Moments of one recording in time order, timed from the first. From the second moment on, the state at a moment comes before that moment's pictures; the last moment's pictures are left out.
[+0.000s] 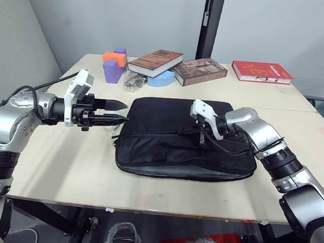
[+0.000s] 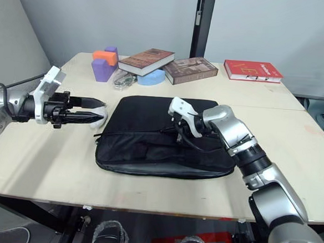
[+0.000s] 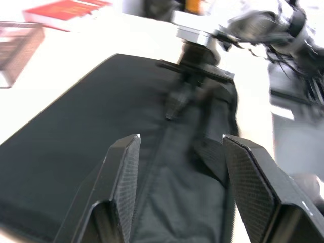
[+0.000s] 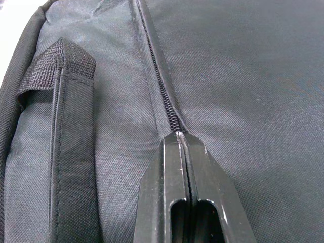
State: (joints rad) left arm -0.53 0.91 0.18 0.03 -0.69 0.66 -1.25; right arm -0.83 -0.58 0.39 0.14 0.23 0.61 1.14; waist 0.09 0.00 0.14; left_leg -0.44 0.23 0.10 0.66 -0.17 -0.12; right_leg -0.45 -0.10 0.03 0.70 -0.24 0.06
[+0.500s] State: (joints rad) left arm -0.64 0.75 0.21 0.43 -0.49 0.70 -0.77; right arm -0.82 -0.58 0.39 0.13 0.21 0.62 1.15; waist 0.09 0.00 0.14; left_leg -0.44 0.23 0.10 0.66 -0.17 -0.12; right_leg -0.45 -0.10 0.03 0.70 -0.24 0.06
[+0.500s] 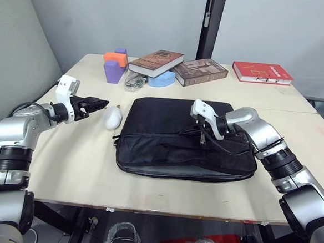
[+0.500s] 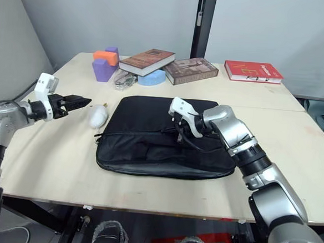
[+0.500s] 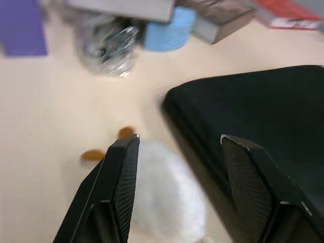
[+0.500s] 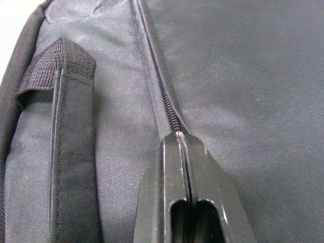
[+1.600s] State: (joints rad) left arm -0.60 0.72 0.14 0.44 -0.43 0.87 -0.92; right arm -0.79 -0.57 0.37 0.07 0.21 0.66 1.12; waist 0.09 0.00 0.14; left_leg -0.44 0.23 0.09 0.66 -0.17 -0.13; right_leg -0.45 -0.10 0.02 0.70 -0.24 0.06
